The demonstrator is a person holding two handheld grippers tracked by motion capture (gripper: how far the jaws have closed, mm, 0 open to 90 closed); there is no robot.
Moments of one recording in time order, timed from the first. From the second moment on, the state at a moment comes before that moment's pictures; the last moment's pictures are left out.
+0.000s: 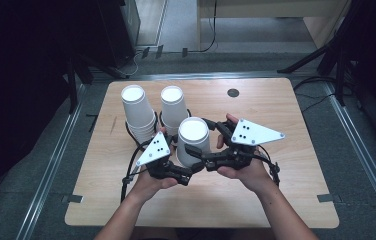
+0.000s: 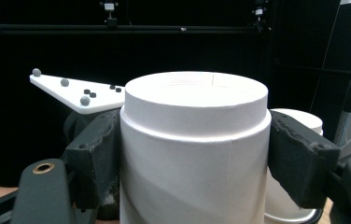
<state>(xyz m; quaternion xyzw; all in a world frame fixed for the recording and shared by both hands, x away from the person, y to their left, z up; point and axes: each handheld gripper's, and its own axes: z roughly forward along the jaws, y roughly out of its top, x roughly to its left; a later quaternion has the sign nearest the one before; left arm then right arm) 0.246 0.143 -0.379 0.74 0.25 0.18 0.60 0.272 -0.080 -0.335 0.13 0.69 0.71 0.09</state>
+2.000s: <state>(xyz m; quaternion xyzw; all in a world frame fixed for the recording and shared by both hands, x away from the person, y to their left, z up) 0.251 0.147 -0.374 0.85 0.16 0.18 0.46 0.273 -0.111 -0.325 0.09 0.78 0.61 0.08</state>
